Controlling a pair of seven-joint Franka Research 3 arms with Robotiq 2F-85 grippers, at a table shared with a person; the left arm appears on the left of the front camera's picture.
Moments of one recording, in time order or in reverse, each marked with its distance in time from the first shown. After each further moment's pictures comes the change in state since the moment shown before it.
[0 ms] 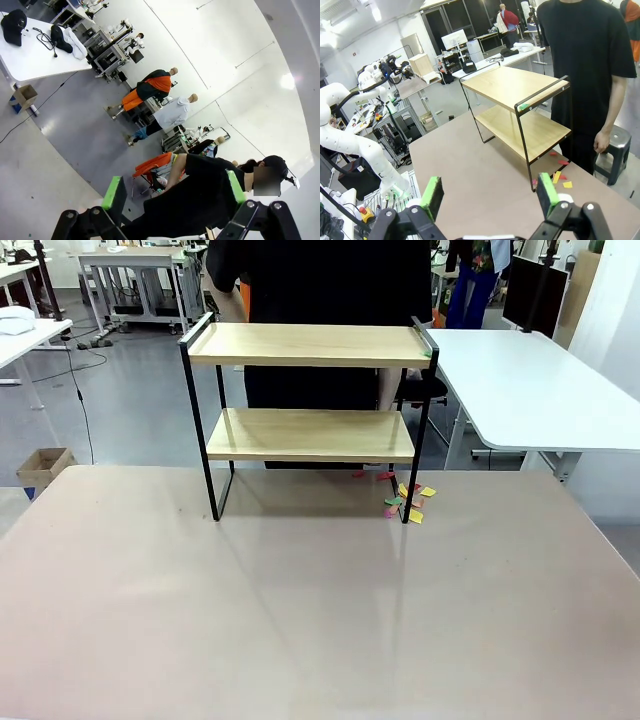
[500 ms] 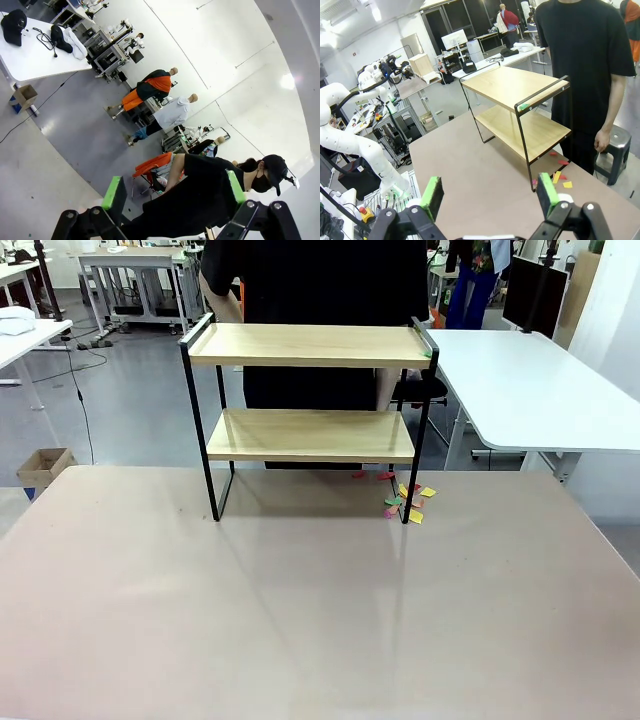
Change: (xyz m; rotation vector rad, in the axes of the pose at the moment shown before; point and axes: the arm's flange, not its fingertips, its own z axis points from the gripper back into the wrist) left arm 0.000 0.000 0.000 0.000 0.000 0.000; right arm 0.000 0.000 0.000 0.000 0.000 0.000
